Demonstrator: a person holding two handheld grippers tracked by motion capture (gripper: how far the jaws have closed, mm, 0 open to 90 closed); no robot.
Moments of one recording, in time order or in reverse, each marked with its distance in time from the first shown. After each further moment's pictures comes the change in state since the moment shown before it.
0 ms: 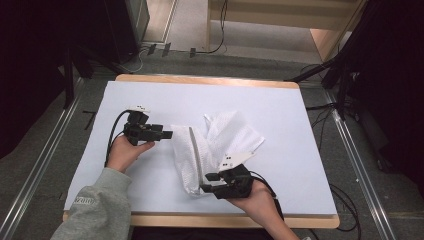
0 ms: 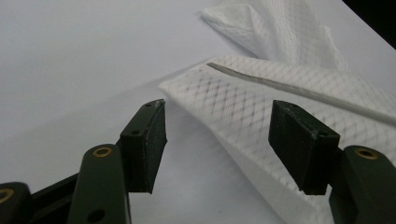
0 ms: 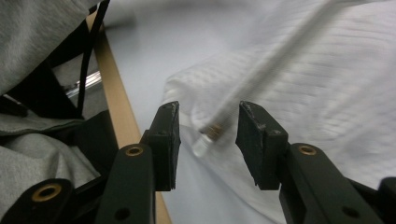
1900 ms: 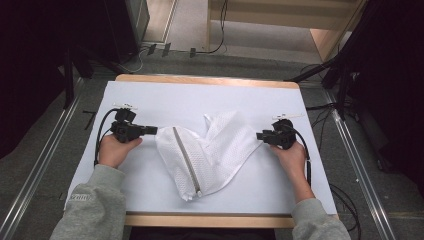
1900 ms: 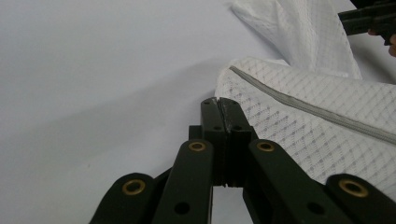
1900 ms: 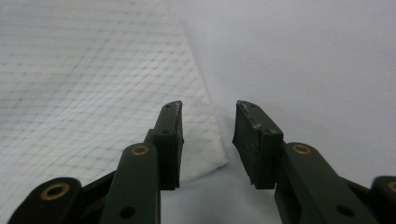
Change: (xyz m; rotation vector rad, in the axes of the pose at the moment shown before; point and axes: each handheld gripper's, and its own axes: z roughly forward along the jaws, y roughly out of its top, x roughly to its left) left arm 0.026 -0.012 -0.032 0.017 0.007 -0.092; right arm -0.208 -0.047 -0.039 -0.006 -0.437 0.402
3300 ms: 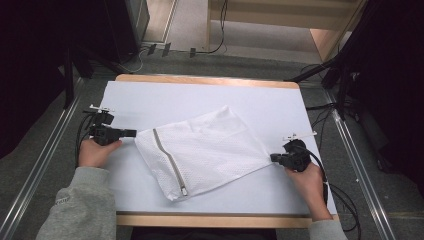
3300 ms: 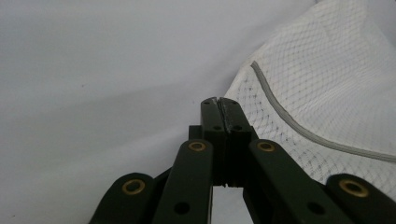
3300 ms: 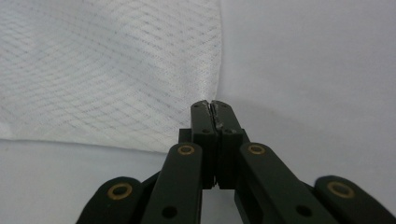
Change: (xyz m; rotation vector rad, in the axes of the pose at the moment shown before) left arm 0.047 -0.020 -0.024 0.031 0.091 -0.130; right arm 0.015 -0.053 -0.054 0.150 -0.013 -0.004
